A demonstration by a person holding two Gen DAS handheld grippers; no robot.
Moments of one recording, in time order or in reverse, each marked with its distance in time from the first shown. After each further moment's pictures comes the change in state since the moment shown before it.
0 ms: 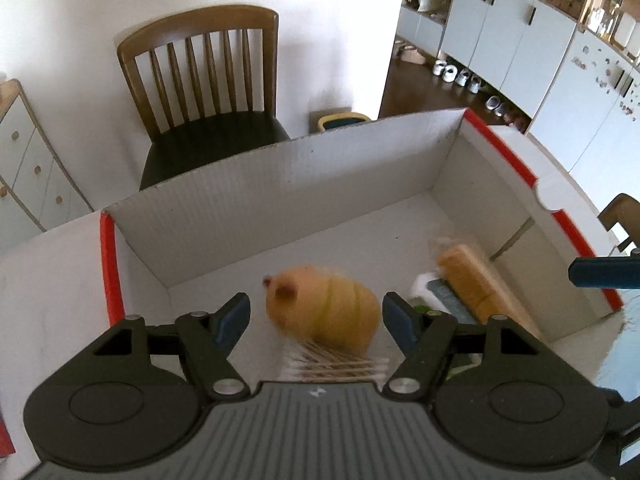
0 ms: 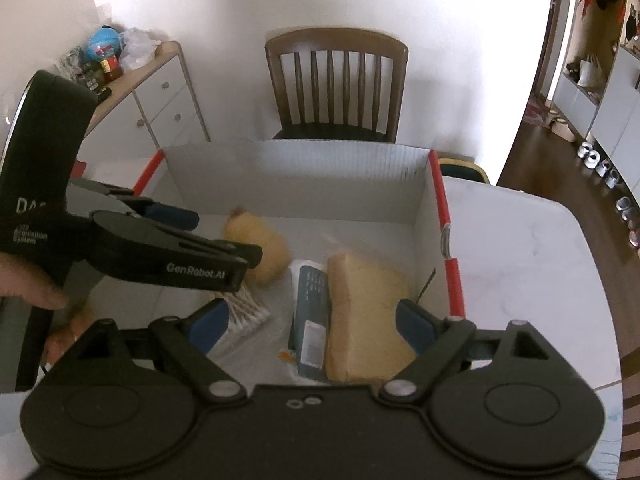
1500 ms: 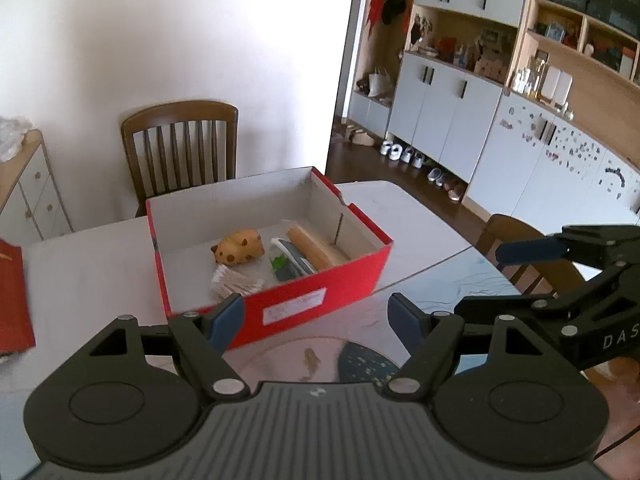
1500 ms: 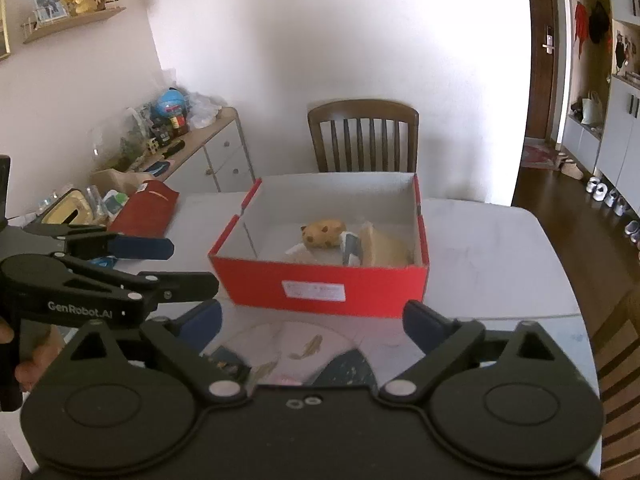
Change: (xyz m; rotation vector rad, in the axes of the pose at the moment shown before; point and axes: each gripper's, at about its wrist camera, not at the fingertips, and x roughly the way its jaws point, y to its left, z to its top) left arm -0.233 -0.084 -0.139 0.005 -0.282 -0.103; right arm -0.181 0.010 -0.116 -0.003 -0.217 0.116
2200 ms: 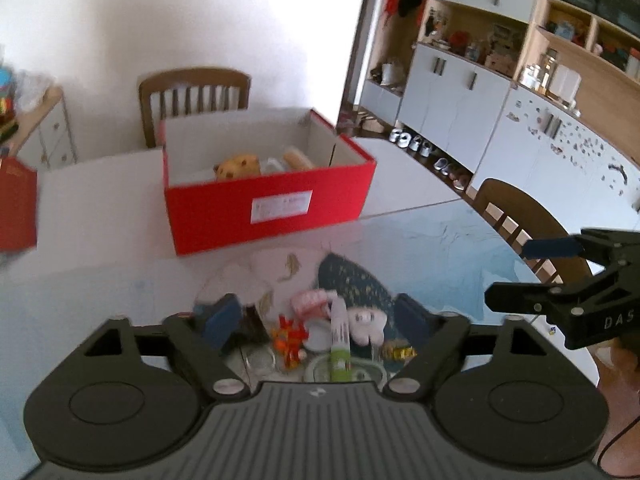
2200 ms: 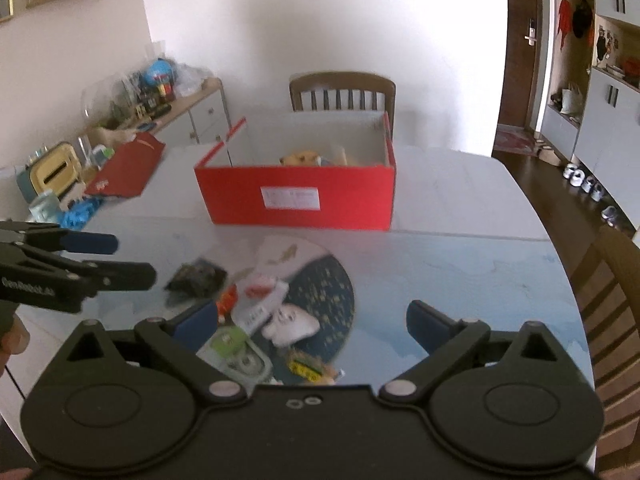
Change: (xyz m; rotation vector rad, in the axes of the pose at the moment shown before) left arm -0.033 -0.024 -0.111 -0.081 0.032 0.028; right arm -0.028 -0.003 -0.104 -0.018 0.035 -0.084
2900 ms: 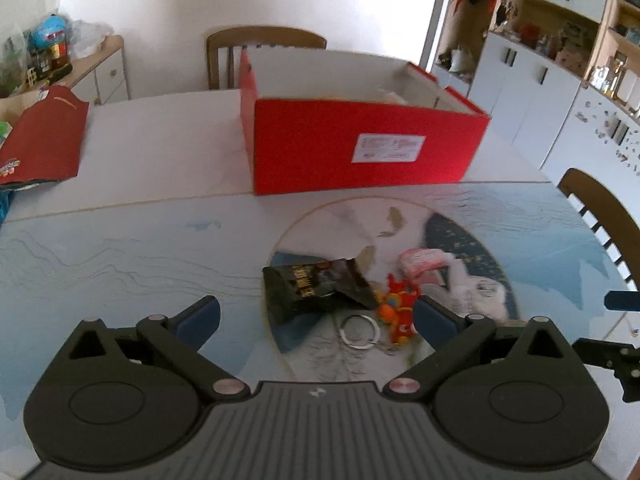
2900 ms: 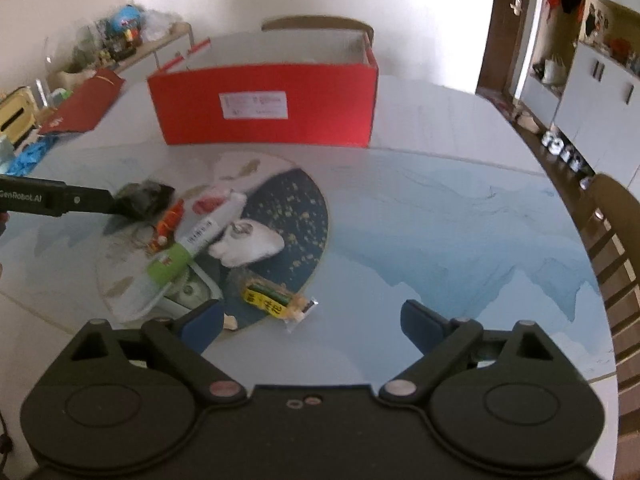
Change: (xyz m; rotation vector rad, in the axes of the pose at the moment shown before) left arm 0.066 0.063 -0.036 -0.092 0.068 0.166; right arm 0.062 -0.009 -0.050 0.000 0.132 -0.095
